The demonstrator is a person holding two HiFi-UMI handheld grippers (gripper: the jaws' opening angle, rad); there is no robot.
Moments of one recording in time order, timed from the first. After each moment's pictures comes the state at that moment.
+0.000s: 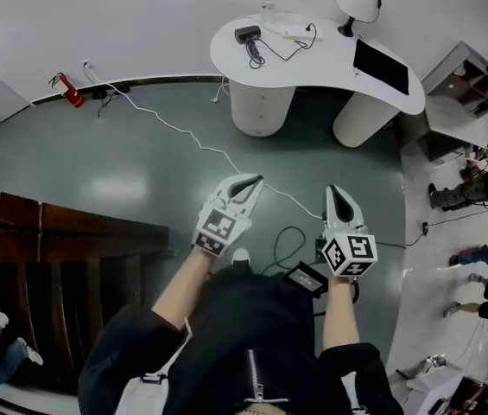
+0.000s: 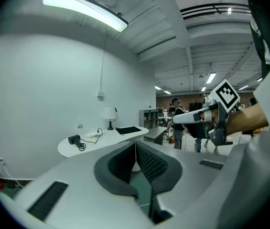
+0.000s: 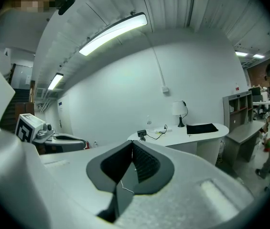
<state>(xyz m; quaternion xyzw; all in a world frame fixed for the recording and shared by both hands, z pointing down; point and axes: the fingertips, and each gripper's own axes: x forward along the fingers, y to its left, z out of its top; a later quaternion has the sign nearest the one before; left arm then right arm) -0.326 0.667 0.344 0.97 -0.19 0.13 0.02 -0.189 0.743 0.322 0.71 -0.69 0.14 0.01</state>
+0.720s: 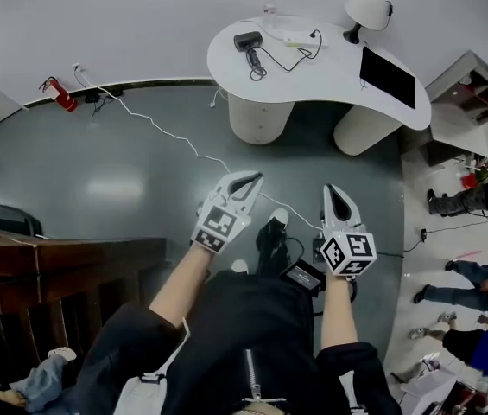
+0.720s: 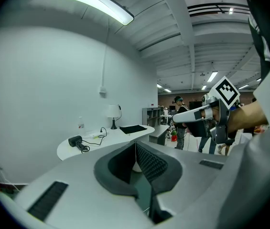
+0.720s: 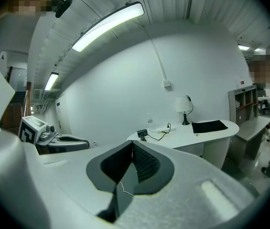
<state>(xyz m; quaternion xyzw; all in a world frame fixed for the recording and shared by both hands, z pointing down) -0.297 0.560 0.359 0.97 -0.18 0.14 0.02 -0.167 0.637 0.336 0.70 -0.69 0.16 0.00</state>
